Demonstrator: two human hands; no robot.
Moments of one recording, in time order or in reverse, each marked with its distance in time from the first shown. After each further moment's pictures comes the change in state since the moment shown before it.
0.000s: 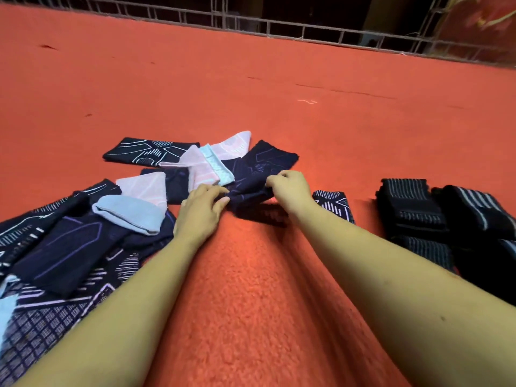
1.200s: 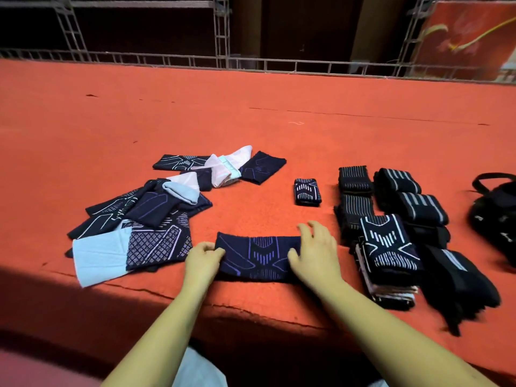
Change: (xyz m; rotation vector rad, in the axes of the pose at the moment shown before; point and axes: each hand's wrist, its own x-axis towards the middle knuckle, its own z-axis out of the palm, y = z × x) left_hand -0.248 0.085 -0.087 -0.494 0.043 -0.621; right_hand -0.270 0.082 -0.083 -0.760 0.144 -0.352
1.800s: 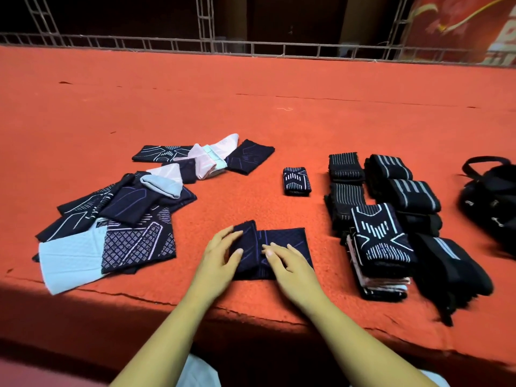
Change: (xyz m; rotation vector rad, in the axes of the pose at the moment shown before) left_hand -0.011 -0.013 0.034 0.210 -0.276 0.625; right_hand -0.030 0.009 0.042 0.550 -0.253 0.087
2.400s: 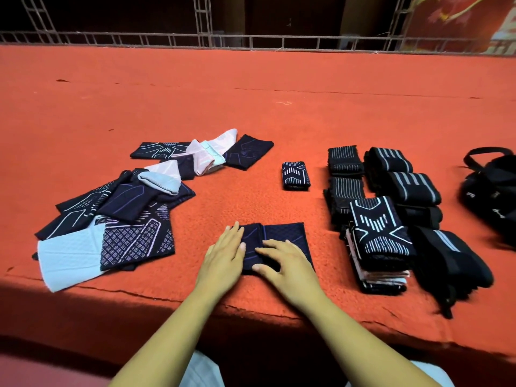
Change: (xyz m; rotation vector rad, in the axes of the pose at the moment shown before) left_hand 0.003 0.014 0.014 0.281 -0.188 -0.153; right_hand -0.004 -0.001 -0.001 -0.216 0.019 -0.251
